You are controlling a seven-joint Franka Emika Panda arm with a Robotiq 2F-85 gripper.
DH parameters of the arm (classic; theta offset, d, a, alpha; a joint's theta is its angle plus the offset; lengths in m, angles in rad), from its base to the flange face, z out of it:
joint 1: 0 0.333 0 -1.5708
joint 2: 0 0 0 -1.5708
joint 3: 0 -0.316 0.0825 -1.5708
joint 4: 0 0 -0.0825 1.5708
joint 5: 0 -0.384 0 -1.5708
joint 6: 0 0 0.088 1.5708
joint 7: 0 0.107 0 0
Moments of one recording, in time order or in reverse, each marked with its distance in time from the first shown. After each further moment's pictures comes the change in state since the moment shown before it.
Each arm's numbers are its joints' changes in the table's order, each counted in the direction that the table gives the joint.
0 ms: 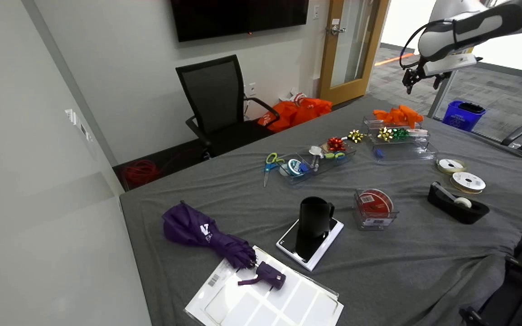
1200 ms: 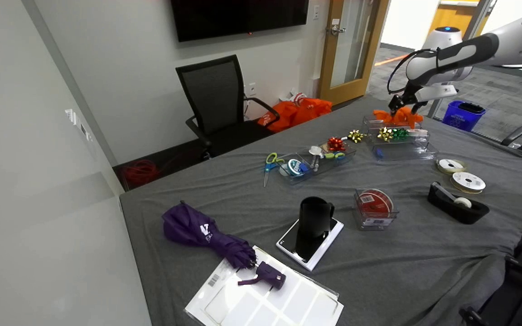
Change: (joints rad) arm -0.148 0.215 -0.159 0.113 -0.190 0.099 -0.316
